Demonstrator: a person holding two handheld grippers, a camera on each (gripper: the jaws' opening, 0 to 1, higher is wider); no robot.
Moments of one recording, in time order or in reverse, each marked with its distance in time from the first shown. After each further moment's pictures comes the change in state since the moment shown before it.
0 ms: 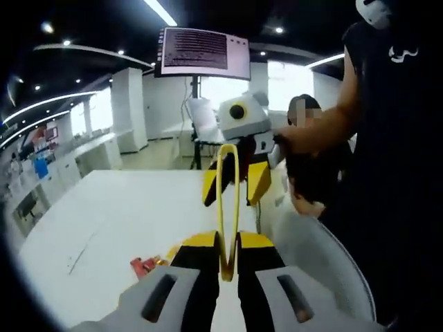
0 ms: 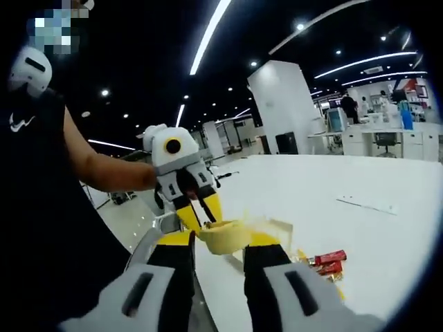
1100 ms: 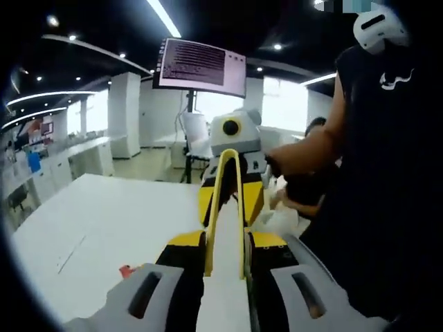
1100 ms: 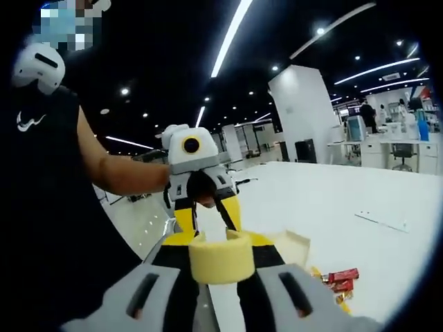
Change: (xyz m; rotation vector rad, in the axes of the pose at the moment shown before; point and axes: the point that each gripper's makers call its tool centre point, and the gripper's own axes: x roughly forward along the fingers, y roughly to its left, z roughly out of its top) left arm -0.021 -0.012 0.025 -0.065 -0.106 -0.041; right arm 0.016 0.022 0.019 -0.046 -0.033 0.091
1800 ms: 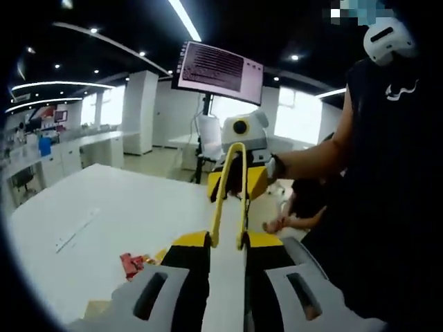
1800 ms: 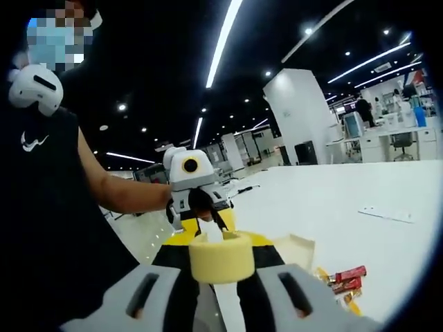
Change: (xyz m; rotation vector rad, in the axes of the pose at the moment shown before) left arm -0.010 0.006 -0.011 -0.080 -0.017 0.059; right arm -0.002 -0.001 0.008 0.058 -0.048 0.026
